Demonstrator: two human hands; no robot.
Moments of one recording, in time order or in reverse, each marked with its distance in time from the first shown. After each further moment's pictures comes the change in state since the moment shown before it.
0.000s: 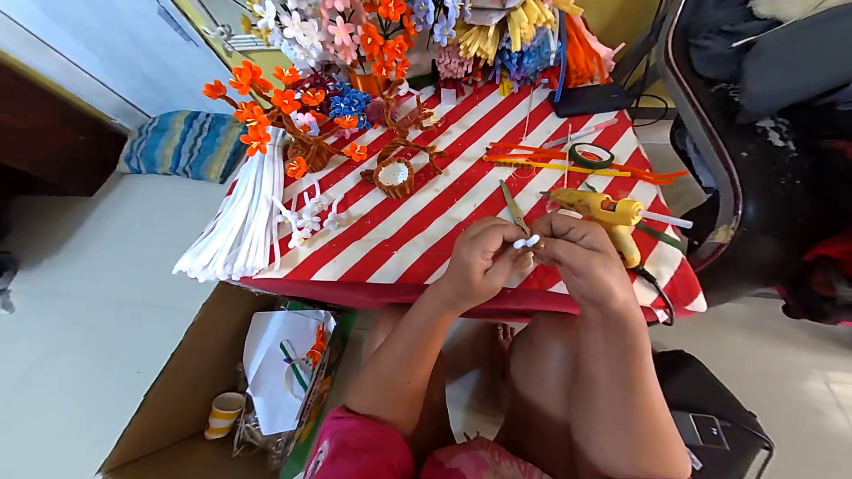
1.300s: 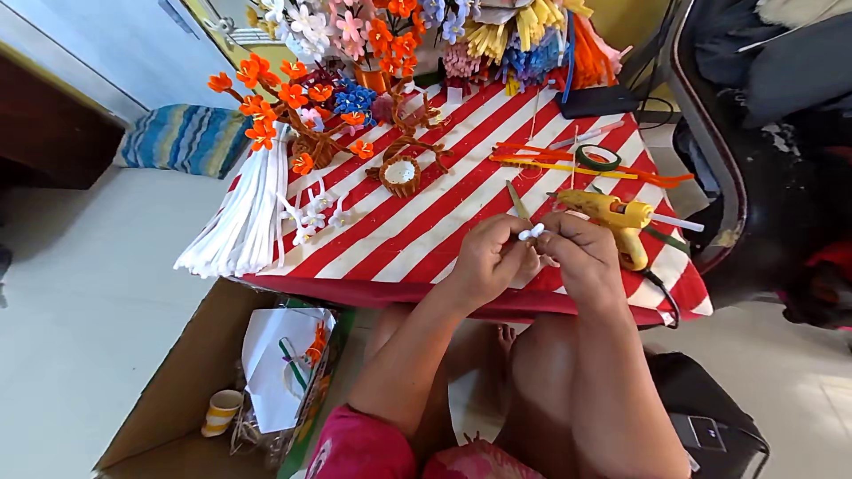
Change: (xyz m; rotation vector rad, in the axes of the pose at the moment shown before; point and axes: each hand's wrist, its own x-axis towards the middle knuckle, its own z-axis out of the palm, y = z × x) left_hand 0.002 0.003 0.000 -0.029 0.008 -0.118; right_hand 0.002 0.010 0.010 -0.215 0.108 -0.226
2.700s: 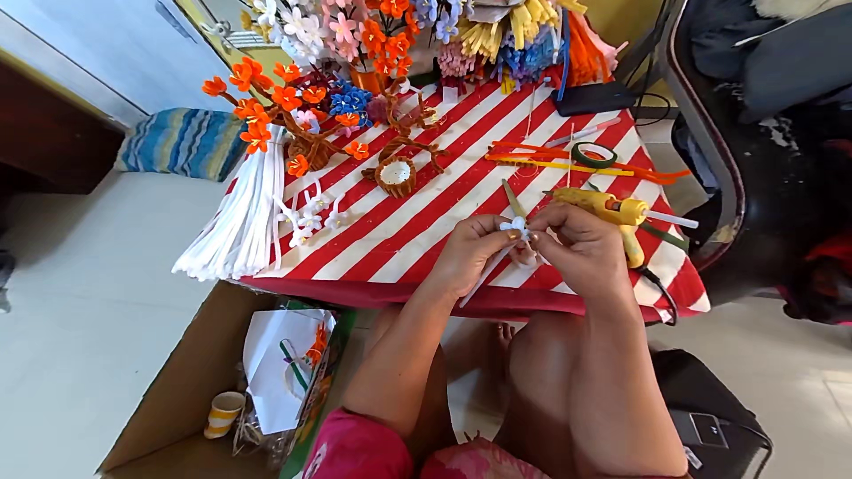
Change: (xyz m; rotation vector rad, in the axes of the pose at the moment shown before) left_hand 0.008 0.008 -0.011 -0.715 0.013 -0.753; right_hand 0.006 0.006 -0.011 -0.037 -0.030 -0.126
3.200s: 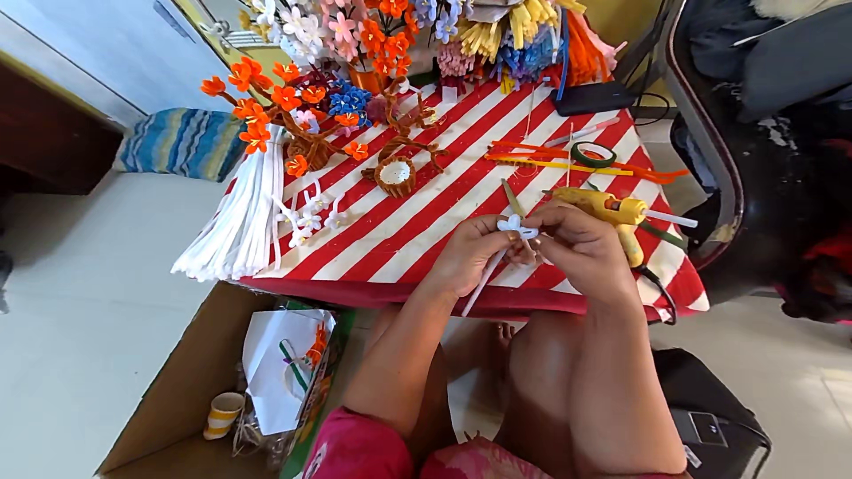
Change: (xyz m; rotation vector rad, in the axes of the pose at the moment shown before) left_hand -0.001 0.002 0.001 -0.048 -0.035 -0.057; right_hand 0.000 0.001 -0.008 0.092 -0.115 0.038
